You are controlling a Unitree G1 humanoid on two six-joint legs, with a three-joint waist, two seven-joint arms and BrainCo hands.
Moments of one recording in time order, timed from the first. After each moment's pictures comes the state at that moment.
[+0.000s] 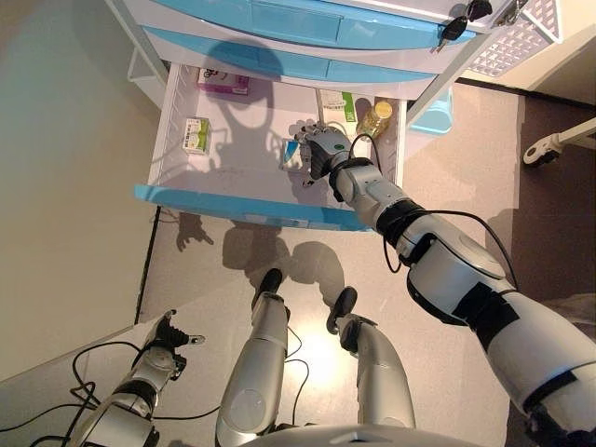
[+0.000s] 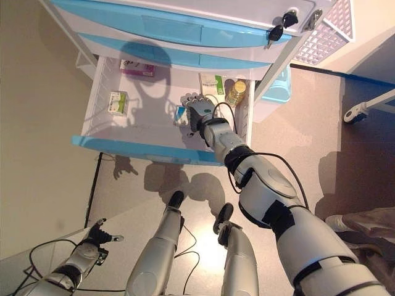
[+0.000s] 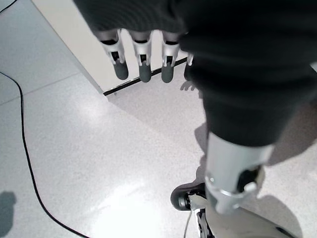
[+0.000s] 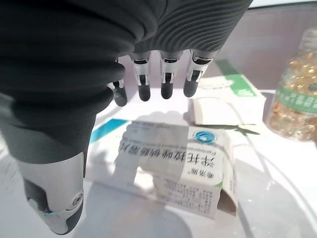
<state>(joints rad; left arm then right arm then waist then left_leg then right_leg) -0.25 0.48 -0.34 1.20 0.01 -0.05 0.24 -1.29 -0.14 0.82 1.22 -0.48 0.05 -0.22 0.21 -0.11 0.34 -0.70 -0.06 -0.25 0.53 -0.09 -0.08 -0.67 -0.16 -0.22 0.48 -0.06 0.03</state>
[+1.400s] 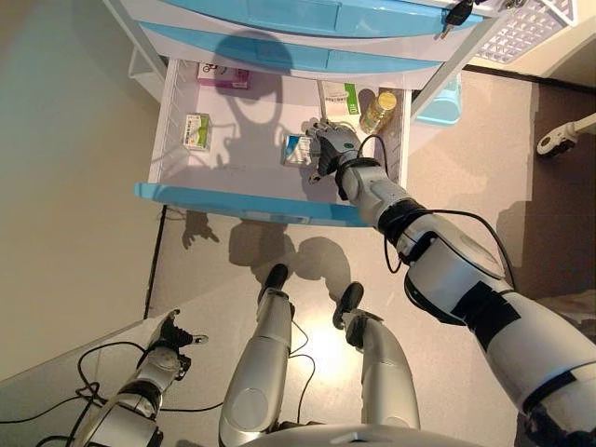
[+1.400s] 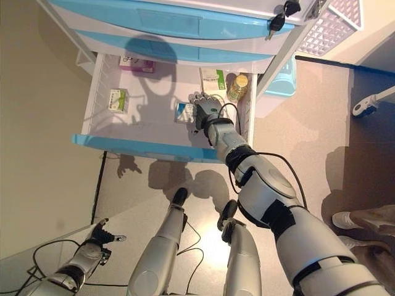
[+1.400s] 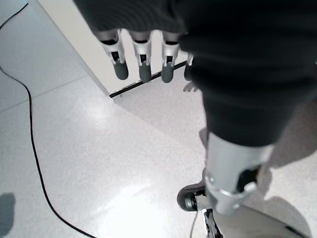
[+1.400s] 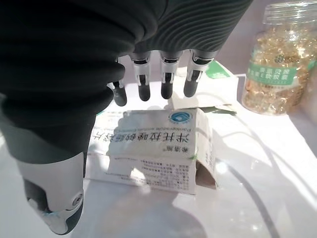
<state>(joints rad) -0.25 0.45 -0.35 1.19 0.01 -0.06 0.26 -1.29 -0.13 0.80 1.26 -0.46 0.07 -0.23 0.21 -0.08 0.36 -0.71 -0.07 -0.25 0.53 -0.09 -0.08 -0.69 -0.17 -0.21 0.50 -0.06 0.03</state>
